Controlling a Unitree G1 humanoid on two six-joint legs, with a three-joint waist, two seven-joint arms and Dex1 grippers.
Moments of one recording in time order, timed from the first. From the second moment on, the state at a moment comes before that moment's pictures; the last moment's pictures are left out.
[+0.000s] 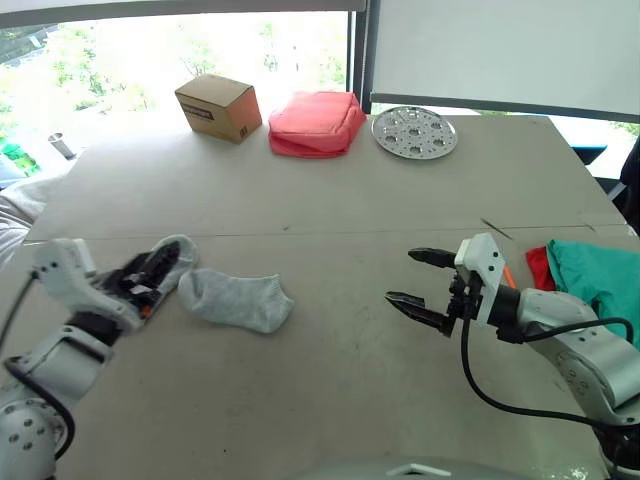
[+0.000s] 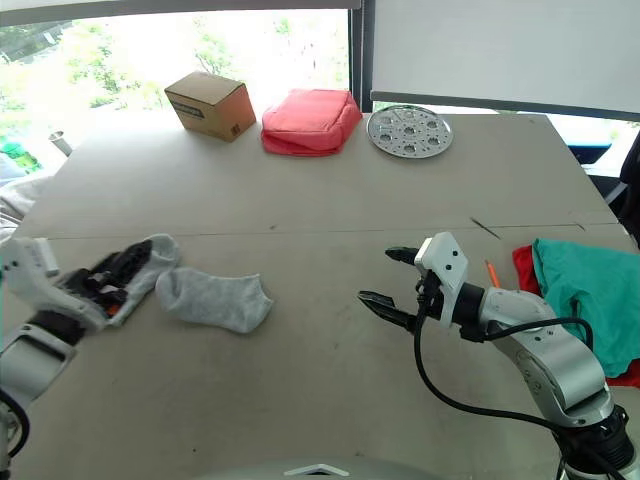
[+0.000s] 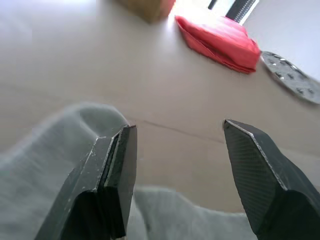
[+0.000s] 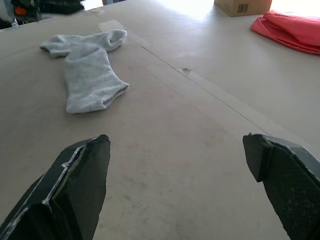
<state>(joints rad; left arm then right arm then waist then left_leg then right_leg) 0.30 0.76 0.63 -0.48 -1.10 0.56 -0.14 -0.11 -0.58 0.10 -0.57 0.52 0.59 0.69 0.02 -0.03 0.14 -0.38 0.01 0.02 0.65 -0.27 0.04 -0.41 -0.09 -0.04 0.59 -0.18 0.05</state>
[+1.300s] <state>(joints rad) -0.04 0.65 -0.26 -0.41 -0.40 0.48 -0.80 -0.07 -0.63 0.06 -0.63 0.51 0.57 0.71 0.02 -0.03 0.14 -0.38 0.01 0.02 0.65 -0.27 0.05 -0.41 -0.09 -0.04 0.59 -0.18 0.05</state>
